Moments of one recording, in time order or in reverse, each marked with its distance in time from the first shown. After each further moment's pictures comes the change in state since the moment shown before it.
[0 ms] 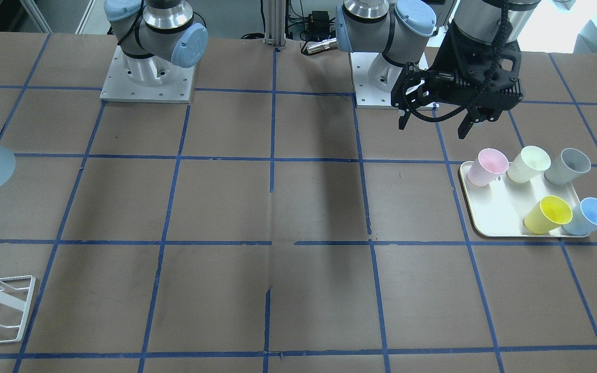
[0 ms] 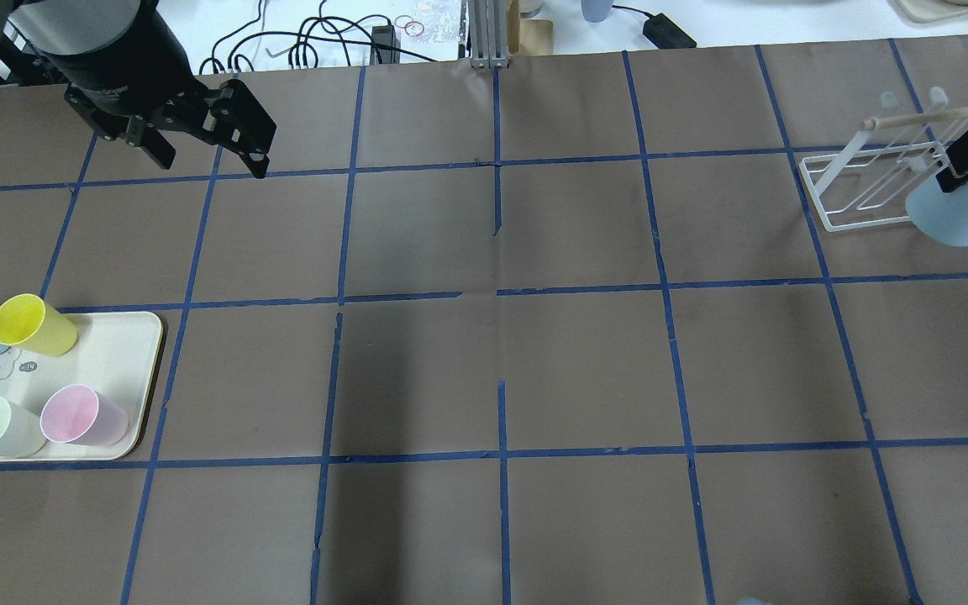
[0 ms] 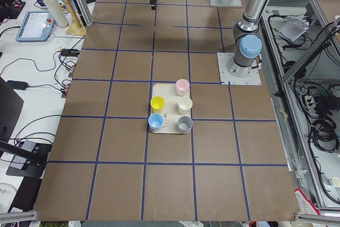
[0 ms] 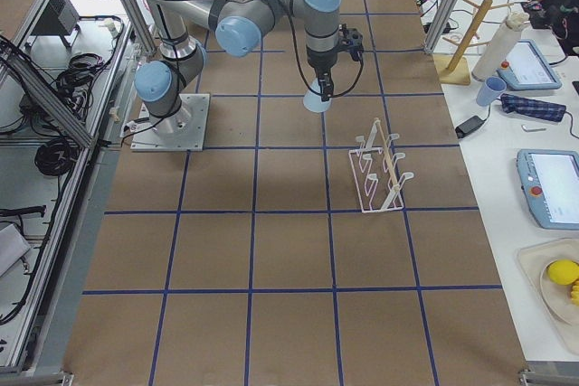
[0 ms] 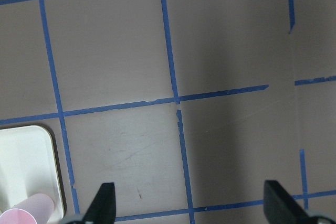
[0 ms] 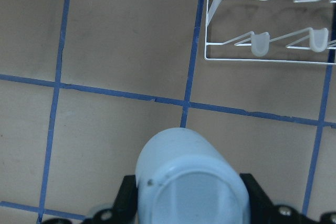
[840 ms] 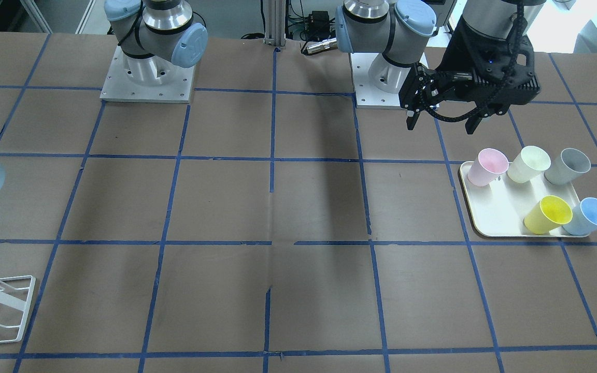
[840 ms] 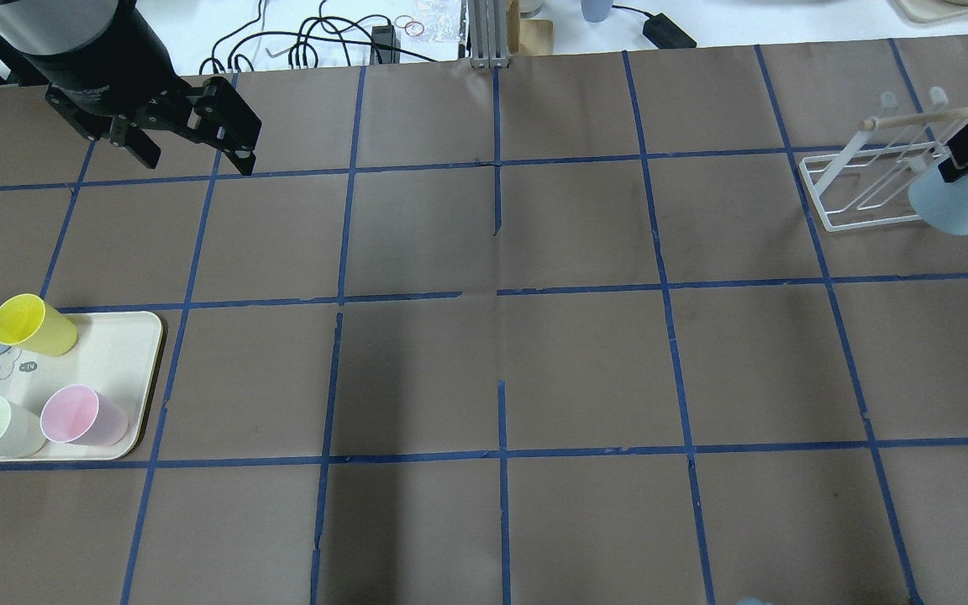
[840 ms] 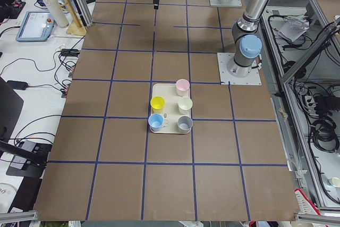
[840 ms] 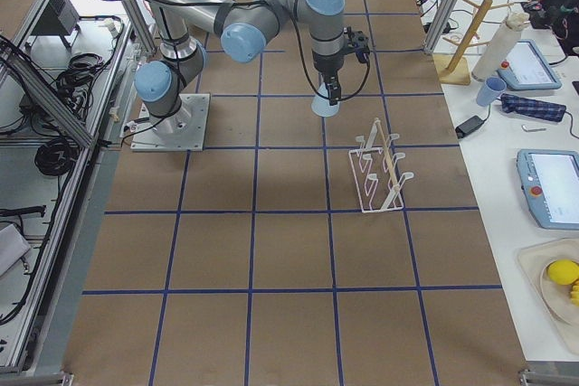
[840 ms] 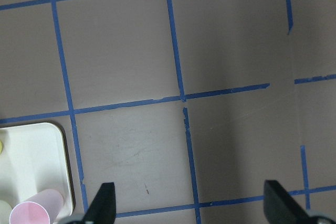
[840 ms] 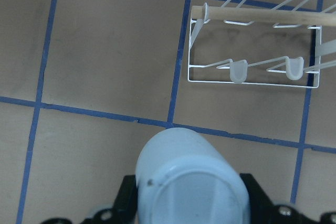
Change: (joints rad) left arm 0.015 0.010 -0.014 0.003 0.015 -0.100; right arm 0.000 0.035 -0.002 -0.099 0.007 0.001
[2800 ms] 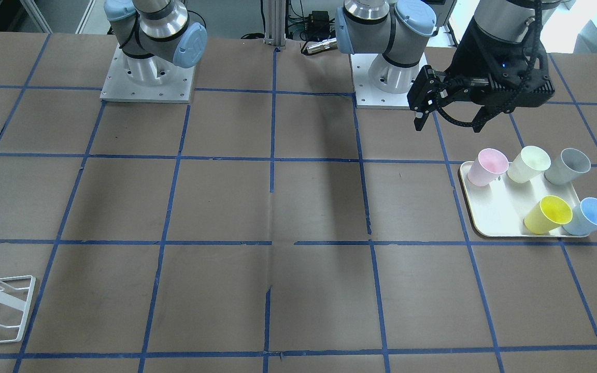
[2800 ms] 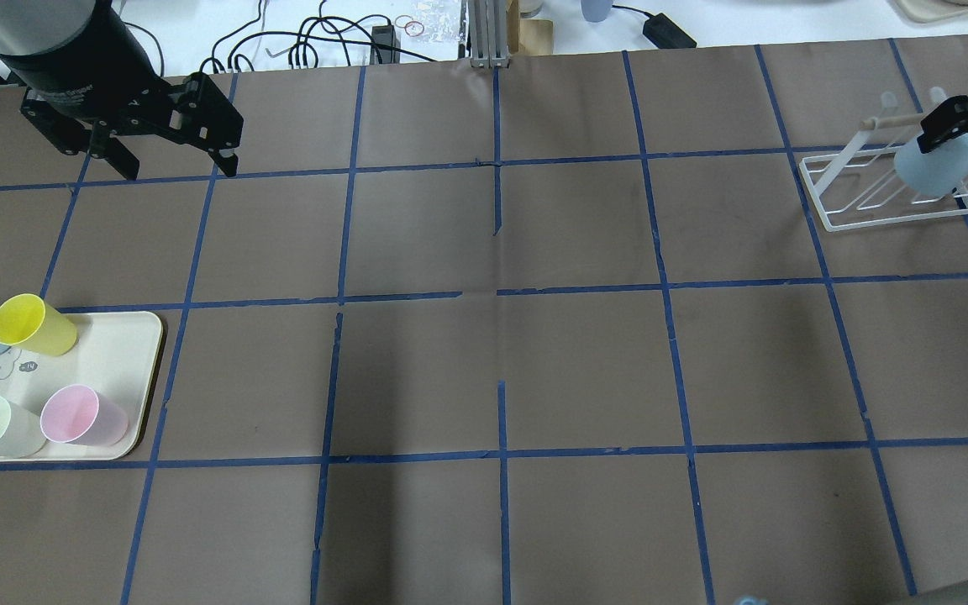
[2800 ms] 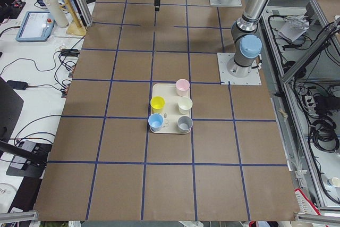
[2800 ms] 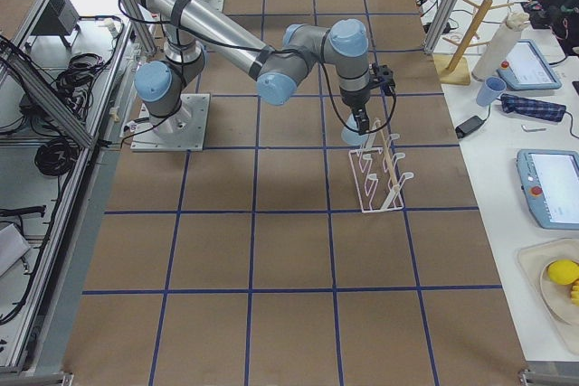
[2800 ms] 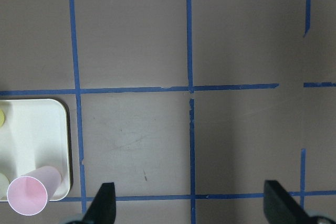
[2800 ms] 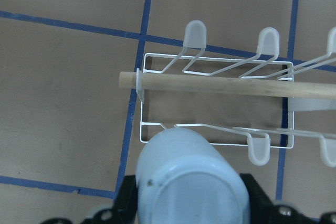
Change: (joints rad) left arm 0.027 -0.009 0.016 -0.032 -0.004 -0.027; right arm -0.002 0.203 -0.012 -0.283 0.002 0.003
